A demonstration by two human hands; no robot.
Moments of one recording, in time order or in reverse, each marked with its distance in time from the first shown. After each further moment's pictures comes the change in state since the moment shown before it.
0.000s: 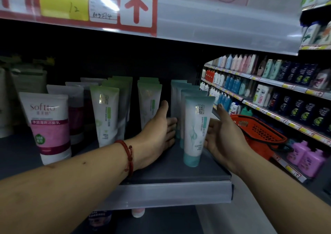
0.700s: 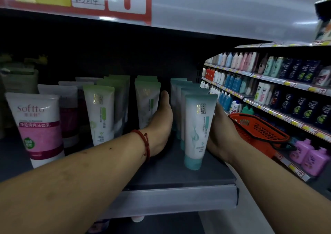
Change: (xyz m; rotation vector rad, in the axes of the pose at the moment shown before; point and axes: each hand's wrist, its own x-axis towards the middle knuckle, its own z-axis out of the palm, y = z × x) left_hand 0.052 0.001 0.002 0.090 0.107 0.142; right_hand 0.040 0.007 -0.002 -0.016 -0.088 -0.077
